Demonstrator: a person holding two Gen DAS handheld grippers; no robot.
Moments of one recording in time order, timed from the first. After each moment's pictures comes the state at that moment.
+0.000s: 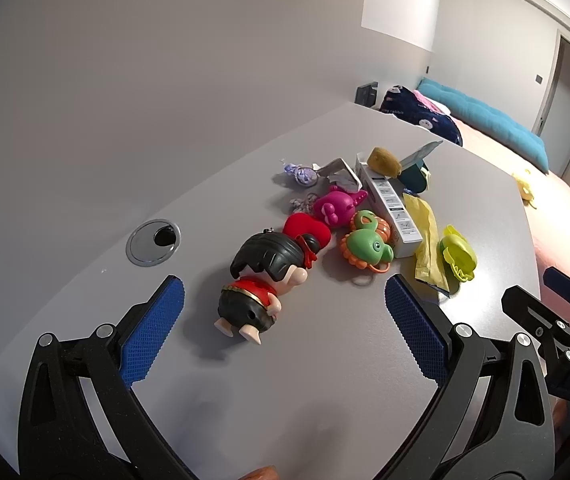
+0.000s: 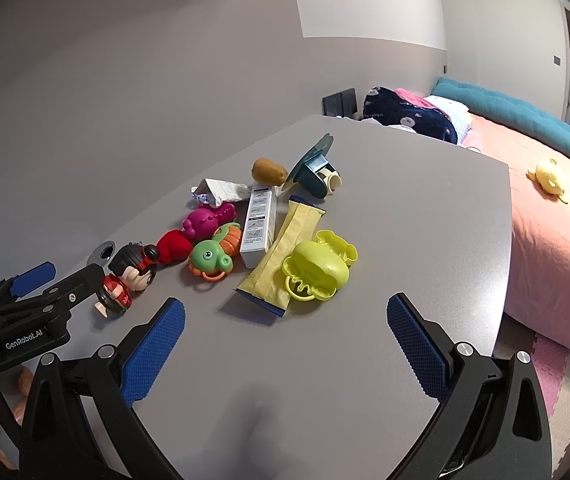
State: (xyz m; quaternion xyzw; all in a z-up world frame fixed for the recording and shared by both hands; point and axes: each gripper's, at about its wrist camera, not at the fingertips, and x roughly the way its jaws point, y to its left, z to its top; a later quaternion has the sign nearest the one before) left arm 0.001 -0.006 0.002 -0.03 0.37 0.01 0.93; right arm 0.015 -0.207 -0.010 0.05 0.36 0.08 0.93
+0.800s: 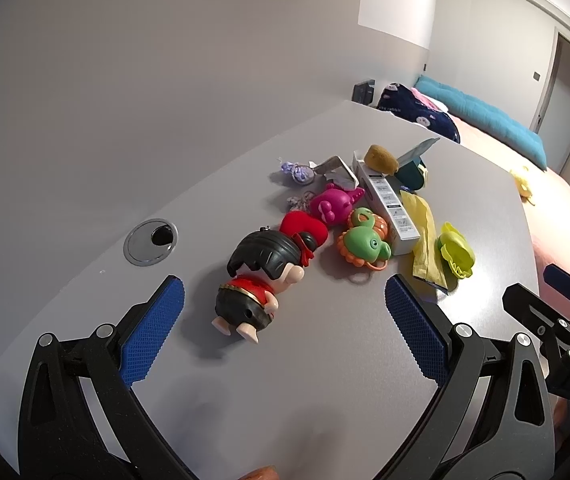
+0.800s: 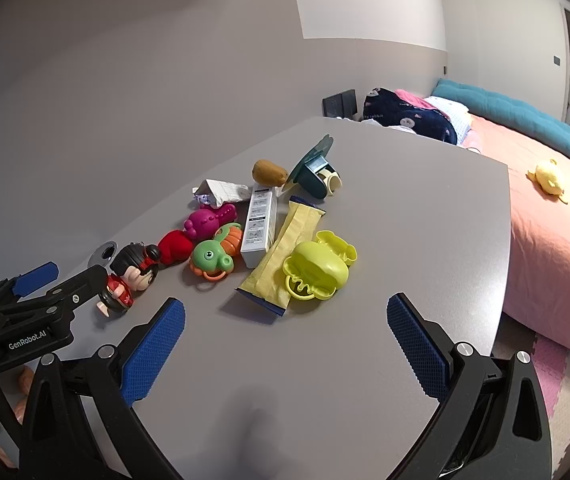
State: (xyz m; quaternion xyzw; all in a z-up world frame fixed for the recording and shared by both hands) left arm 0.000 -0.007 0.003 -0.03 0.37 0.00 0.93; right arm 0.013 -0.206 -0.009 0.05 0.36 0.08 0.93
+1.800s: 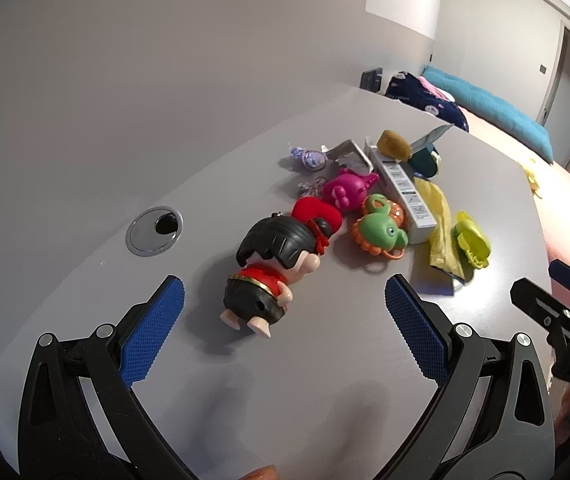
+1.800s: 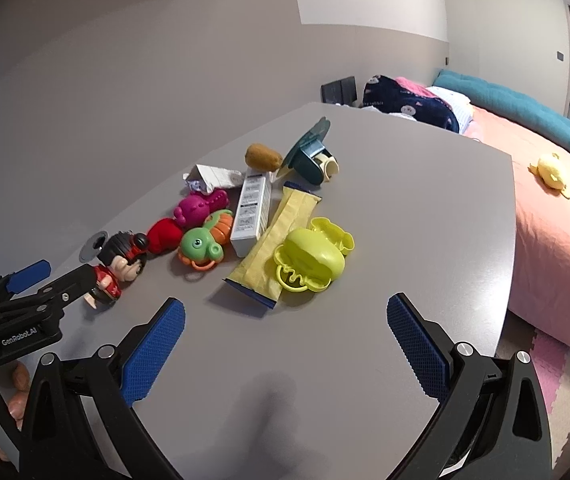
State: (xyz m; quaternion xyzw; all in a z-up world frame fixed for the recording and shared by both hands) left arm 0.005 -0.001 -0.014 -0.02 0.39 0.01 0.92; right arm 0.028 -0.212 -0.025 0.05 0.38 0.09 0.92
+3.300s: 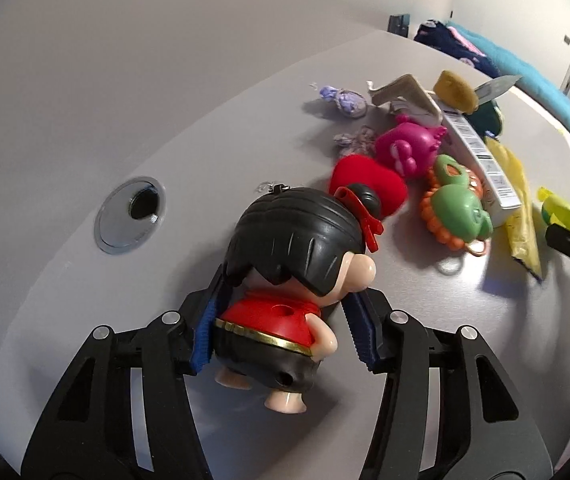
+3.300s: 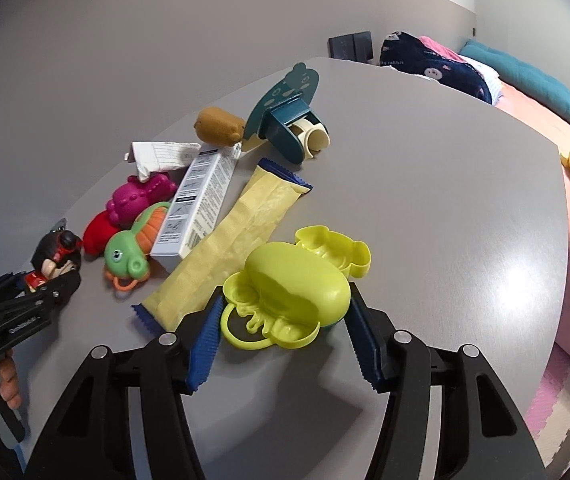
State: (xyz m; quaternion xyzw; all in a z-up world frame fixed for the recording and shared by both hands) left arm 0.069 0.011 -0.068 -0.01 0.47 0.02 0.88; right arm 0.113 -0.237 -0.068 0.04 0.45 0.13 0.88
